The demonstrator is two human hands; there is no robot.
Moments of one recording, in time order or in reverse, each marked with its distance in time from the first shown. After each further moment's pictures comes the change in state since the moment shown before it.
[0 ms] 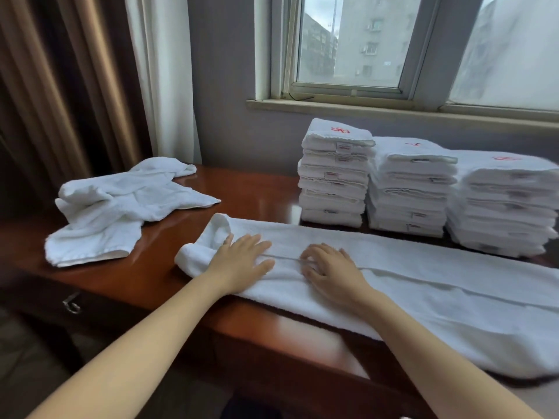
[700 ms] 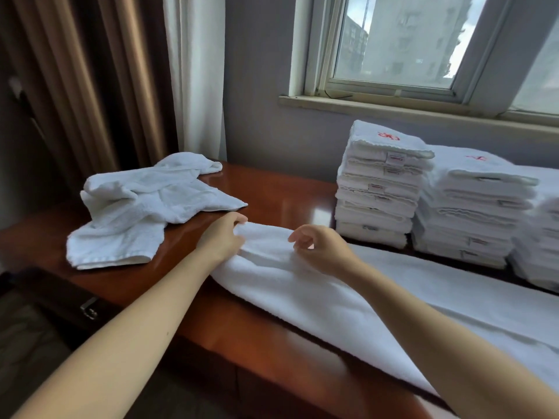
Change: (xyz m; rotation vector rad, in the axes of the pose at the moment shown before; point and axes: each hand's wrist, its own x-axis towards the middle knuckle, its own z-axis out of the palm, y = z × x) left_hand 0.030 -0.096 -0.032 -0.658 0.250 -0.412; right_hand 0.107 -0.057 0.007 0.195 -0.020 -0.012
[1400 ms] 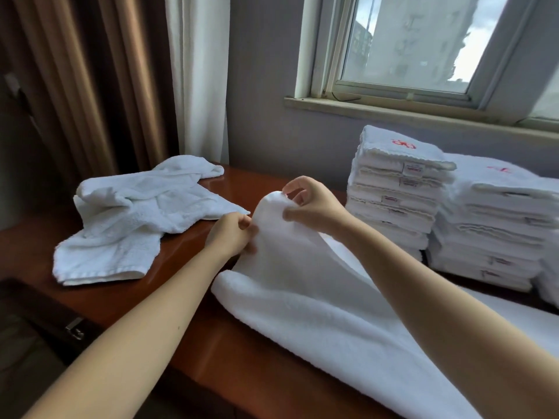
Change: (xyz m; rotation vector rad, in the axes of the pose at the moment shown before) left_hand 0.038 0.014 0.006 -0.169 0.021 -0.060; right_hand 0.080 -0.041 -0.032 0.297 0.041 -0.023
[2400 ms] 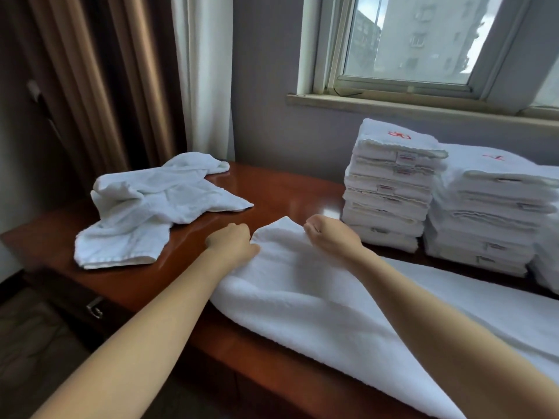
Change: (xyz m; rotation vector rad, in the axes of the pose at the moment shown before) left_hand -0.049 0.016 -0.004 0.781 -0.120 -0.020; right_hand -0.042 0.057 0.009 -0.520 -0.027 0.138
